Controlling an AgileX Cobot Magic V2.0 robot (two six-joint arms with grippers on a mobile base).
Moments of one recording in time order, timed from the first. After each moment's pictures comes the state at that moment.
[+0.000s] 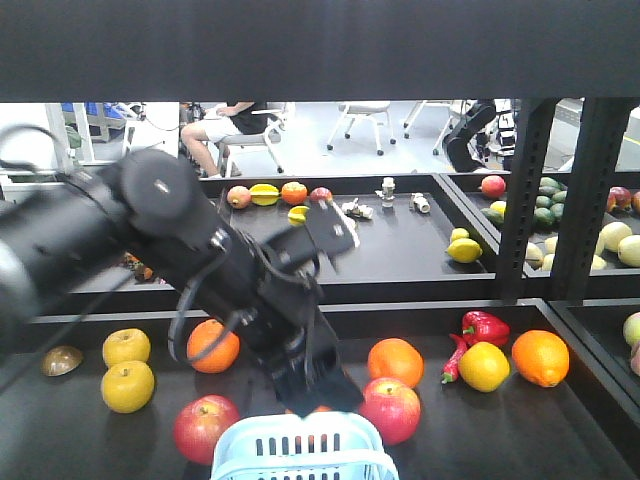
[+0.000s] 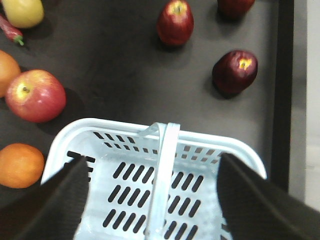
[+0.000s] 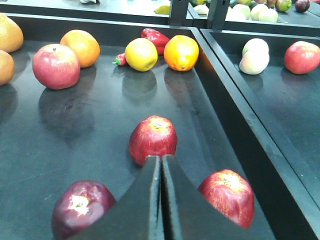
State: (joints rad) left arm -0.52 1.83 -1.96 -0.49 1.24 0.81; right arm -0.10 -0.02 0.03 -0.02 0.37 -0.12
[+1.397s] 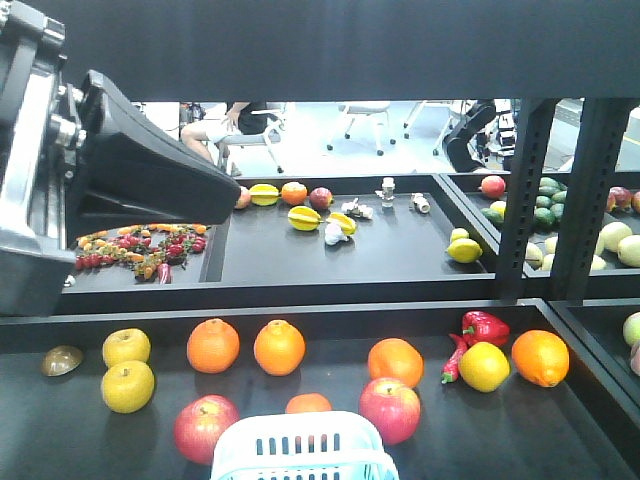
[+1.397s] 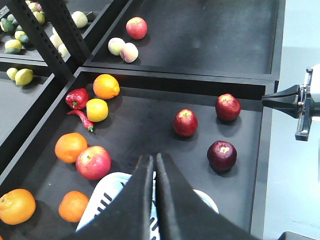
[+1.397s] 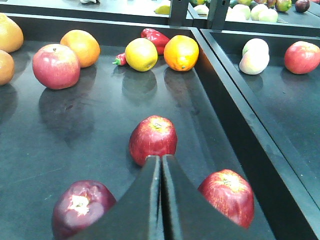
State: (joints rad) left arm -0.52 1.34 -1.96 -0.50 1.28 0.64; right arm -0.10 -0.02 0.03 -0.02 0.37 -0.12
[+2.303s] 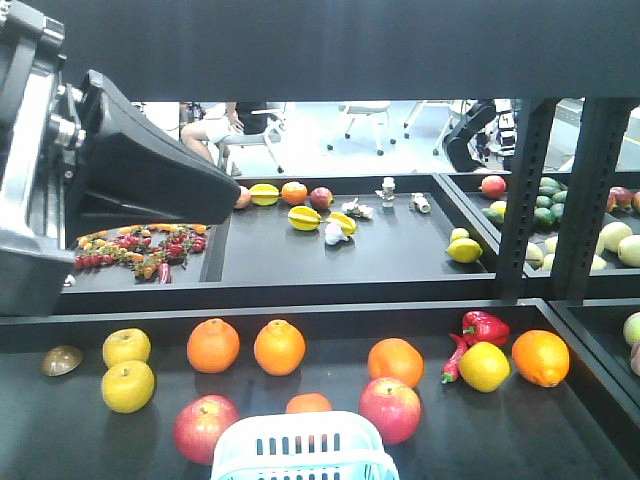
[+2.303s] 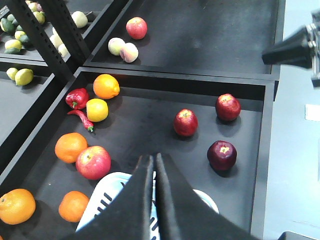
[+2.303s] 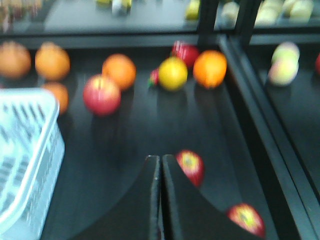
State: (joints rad) left arm -0.52 1.34 -1.96 -0.50 1.28 0.64; right arm -0.10 0.49 -0.70 0.14 0.81 -0.18
